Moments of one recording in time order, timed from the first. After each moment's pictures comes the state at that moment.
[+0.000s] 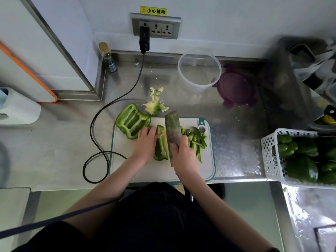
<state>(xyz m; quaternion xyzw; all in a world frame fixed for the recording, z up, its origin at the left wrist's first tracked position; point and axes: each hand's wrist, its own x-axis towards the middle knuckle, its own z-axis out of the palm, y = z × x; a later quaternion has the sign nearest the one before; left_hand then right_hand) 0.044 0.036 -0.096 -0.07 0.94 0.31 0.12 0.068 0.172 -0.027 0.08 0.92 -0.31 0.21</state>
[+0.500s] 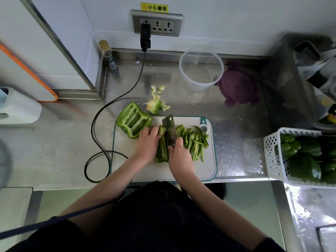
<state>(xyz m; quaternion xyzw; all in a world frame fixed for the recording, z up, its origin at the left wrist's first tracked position) 0.046 0.037 -0.095 -0.06 0.94 0.31 0.12 0.070 0.159 -0.041 0.06 0.93 -0.28 0.24</state>
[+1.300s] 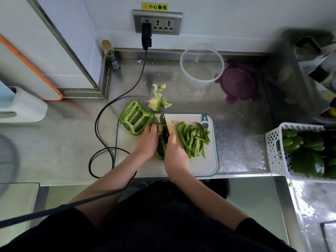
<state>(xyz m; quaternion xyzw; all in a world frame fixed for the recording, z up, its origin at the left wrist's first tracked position) 0.047 0.033 -0.096 -0.06 0.94 0.32 0.13 0.077 0.143 -0.047 0.01 0.96 -0.15 0.25</state>
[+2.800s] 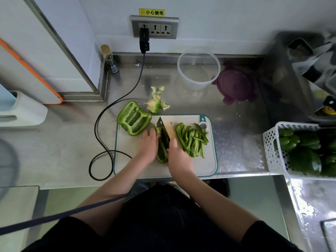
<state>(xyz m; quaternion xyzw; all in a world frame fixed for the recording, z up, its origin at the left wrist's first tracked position) 0.055 0.039 -0.093 -0.09 0.94 0.30 0.13 0.082 0.156 -0.050 -0.03 0.96 -0.13 0.25</state>
